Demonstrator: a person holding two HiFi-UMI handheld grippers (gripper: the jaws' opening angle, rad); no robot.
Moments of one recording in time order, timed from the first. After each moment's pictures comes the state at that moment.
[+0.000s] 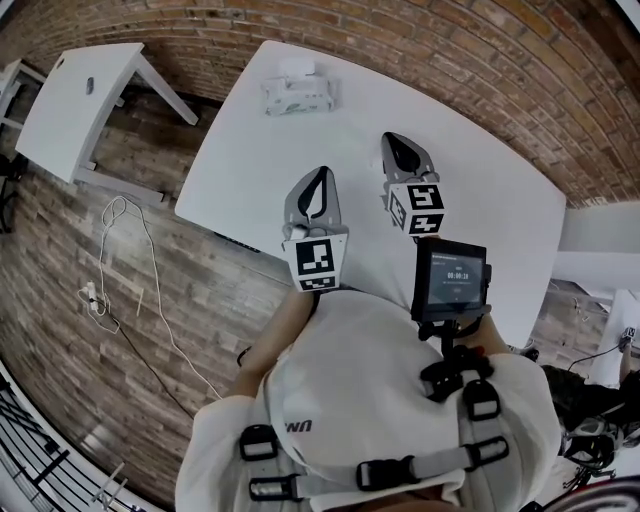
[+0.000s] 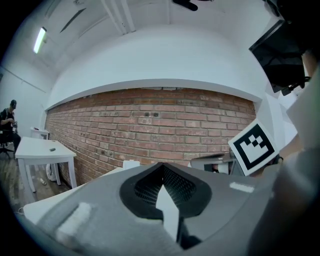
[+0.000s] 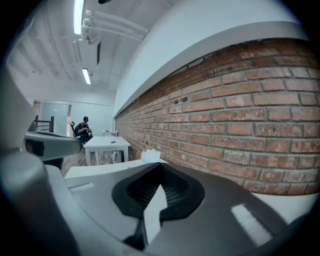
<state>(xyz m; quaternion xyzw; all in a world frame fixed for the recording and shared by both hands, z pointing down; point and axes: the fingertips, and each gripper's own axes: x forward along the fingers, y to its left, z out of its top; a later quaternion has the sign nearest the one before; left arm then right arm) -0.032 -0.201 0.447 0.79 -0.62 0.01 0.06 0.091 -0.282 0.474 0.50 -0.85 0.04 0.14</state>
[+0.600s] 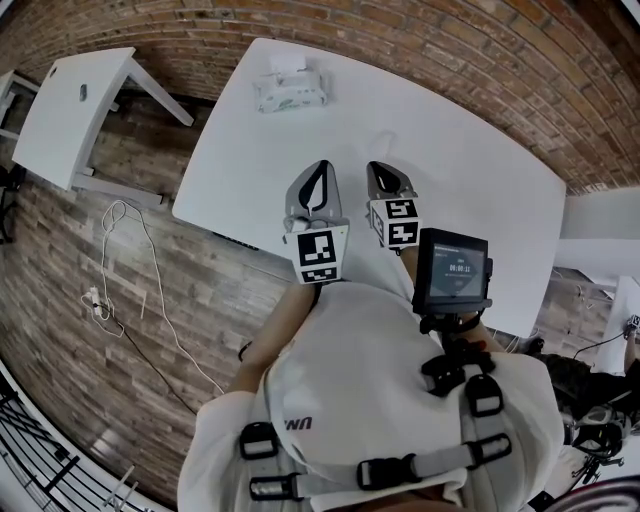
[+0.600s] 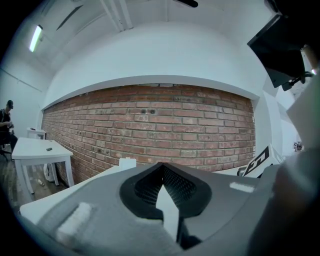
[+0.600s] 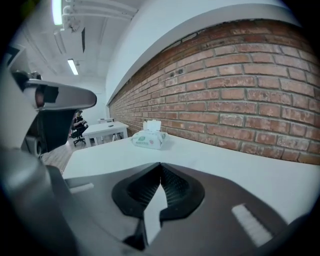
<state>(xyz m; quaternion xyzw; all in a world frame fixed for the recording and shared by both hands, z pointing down) -0.021 -0.207 0.456 0.79 -0.60 0.03 0.06 0.092 -0.235 0.573 0.51 -0.82 0.14 0.21</state>
